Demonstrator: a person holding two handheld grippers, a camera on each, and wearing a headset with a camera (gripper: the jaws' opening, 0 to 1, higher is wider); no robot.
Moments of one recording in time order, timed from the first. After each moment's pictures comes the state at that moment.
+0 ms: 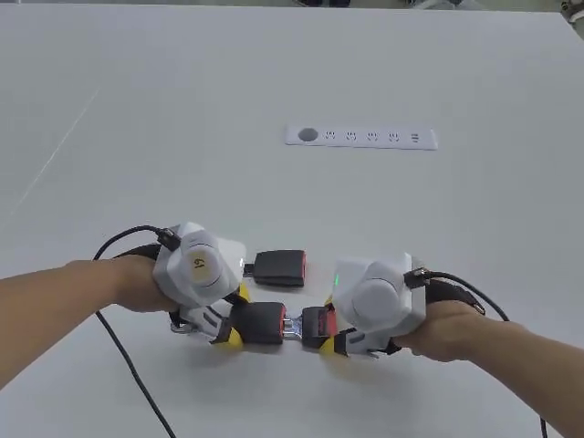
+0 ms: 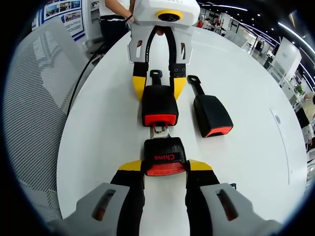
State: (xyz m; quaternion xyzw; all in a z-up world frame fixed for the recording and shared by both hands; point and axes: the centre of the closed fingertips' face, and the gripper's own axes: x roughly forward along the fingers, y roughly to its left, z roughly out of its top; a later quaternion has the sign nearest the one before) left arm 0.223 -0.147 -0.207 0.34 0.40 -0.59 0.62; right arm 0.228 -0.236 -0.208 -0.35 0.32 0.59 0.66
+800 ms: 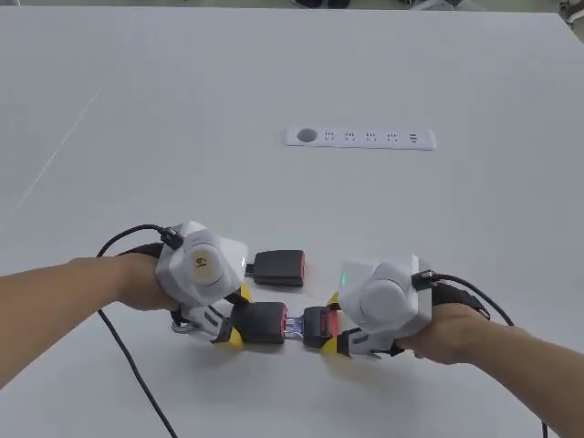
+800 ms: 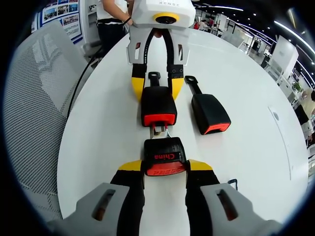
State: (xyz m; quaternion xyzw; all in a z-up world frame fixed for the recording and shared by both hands) left arm 0.222 -0.150 -0.206 0.34 0.40 -0.59 0.61; right arm 0.228 -0.239 -0.207 -0.33 0.31 0.59 0.67
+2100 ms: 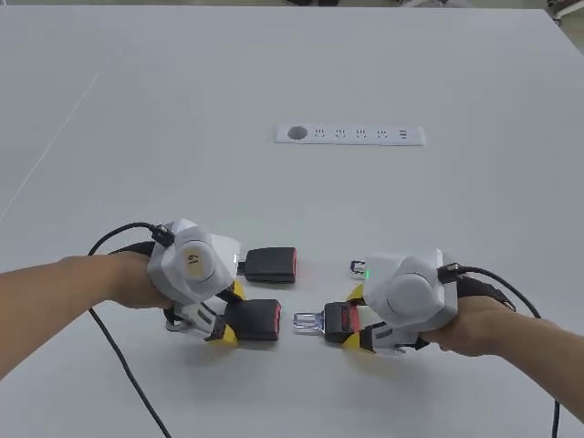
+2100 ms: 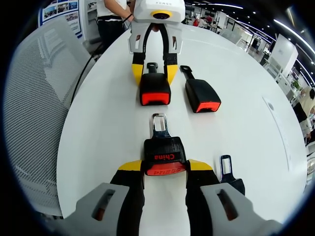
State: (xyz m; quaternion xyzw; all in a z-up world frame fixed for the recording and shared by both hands) left arm 0.223 -0.150 -0.207 0.34 0.40 -0.59 0.61; right arm 0.230 -0.282 -0.208 -0.34 0.32 0.58 0.67
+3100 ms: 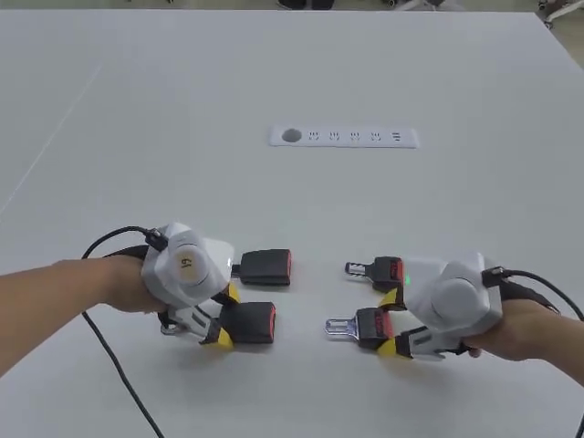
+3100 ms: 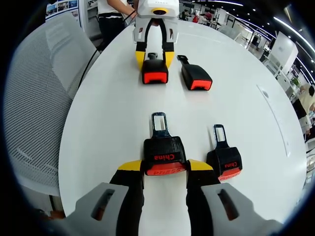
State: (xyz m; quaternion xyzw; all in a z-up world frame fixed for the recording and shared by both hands) left arm 0.223 -0.151 -0.208 0.34 0.39 -0.59 0.61; right arm 0.227 -0.330 -0.208 -0.35 0.34 0.57 0.66
